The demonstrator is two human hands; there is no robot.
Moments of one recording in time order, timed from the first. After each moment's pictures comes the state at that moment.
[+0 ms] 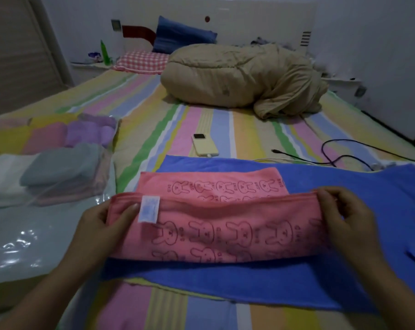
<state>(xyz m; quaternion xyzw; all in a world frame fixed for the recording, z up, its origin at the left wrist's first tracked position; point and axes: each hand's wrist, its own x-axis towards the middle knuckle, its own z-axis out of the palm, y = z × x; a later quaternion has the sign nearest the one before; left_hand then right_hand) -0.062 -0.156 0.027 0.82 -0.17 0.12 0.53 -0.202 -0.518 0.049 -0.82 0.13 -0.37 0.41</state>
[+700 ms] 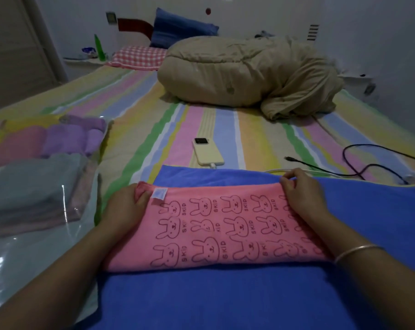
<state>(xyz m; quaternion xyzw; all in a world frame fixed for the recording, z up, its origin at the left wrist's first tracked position) 0.098 -0.209 -0.028 0.94 -0.13 0.09 0.30 -0.015 -0.581 -0.013 -0.91 0.27 -0.21 0.22</state>
